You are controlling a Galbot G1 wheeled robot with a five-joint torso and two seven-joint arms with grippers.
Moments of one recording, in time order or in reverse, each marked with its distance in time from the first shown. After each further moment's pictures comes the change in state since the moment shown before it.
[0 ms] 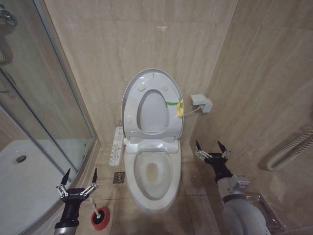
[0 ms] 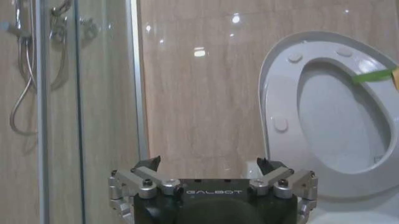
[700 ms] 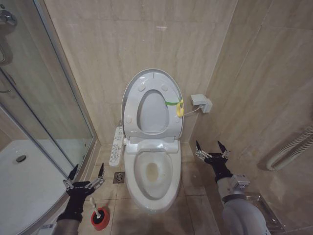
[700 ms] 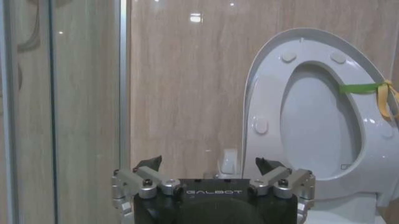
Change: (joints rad) left arm 0.032 -0.023 -0.022 -0.217 -0.106 0.320 0.061; right arm 0.000 0.000 0.000 0.000 0.000 0.000 0.000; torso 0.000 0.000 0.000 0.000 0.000
